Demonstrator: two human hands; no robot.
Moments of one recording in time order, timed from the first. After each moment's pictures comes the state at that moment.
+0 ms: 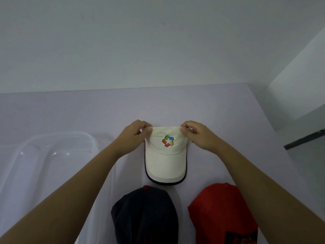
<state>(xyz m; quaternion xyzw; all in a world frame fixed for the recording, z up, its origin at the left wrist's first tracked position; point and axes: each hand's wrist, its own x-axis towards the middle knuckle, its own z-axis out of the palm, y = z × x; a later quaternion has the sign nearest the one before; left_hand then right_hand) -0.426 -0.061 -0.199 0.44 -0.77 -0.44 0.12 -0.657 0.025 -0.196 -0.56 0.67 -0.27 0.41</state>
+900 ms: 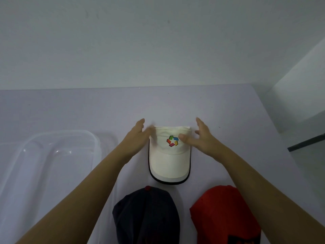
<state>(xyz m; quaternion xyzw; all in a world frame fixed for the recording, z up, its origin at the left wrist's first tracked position) -0.435 -0.047 -0.197 0.53 -0.63 -0.56 0.13 -0.645 0.035 -0.189 -0.42 0.71 -0.28 0.49</state>
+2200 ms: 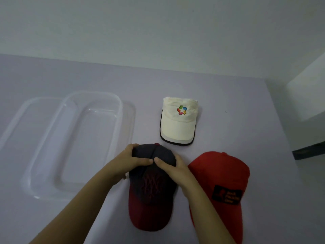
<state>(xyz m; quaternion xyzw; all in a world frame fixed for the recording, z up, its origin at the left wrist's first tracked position) -0.346 0.114 -0.161 0.62 -0.46 -0.63 0.06 -0.509 0.172 -0.199 -0.26 0.68 -0.29 0.62</state>
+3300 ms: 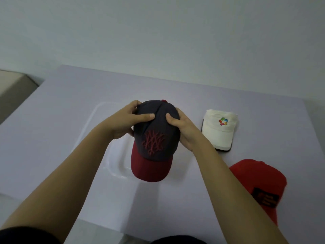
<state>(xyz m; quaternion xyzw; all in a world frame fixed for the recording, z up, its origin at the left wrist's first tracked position) -0.202 0.067 -0.023 0.56 -0.52 -0.60 0.21 -0.398 0.085 -0.081 -0.36 0.43 -0.43 0.71</state>
